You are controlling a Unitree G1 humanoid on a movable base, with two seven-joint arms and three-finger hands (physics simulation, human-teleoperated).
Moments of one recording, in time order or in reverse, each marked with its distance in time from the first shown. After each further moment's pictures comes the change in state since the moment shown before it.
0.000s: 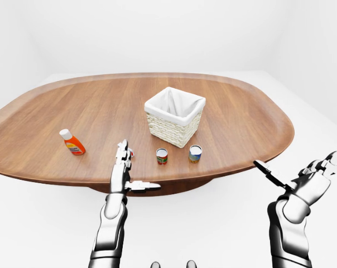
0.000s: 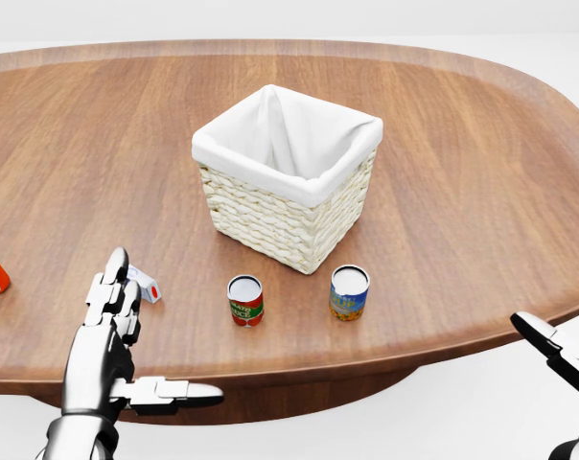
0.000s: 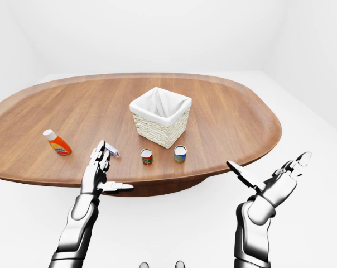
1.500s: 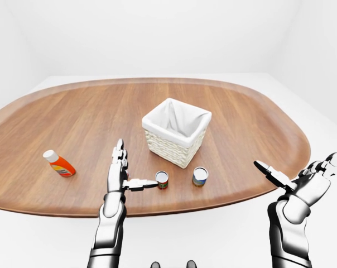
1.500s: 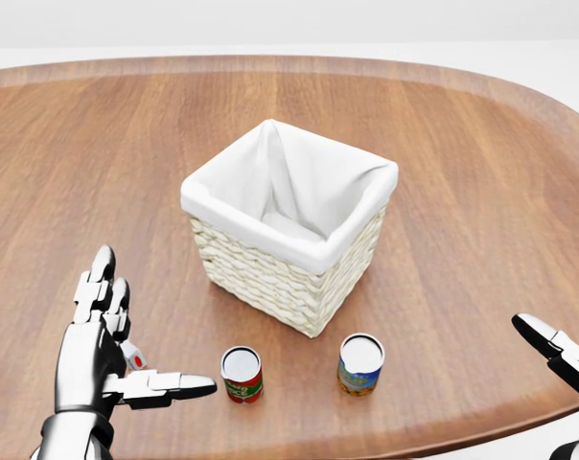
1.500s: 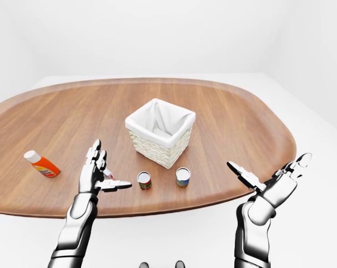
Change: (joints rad) left arm -0.018 0.005 0.018 0.026 -0.021 -0.015 0.037; right arm 0.000 0.003 -0.007 0.008 -0.001 0.000 0.000
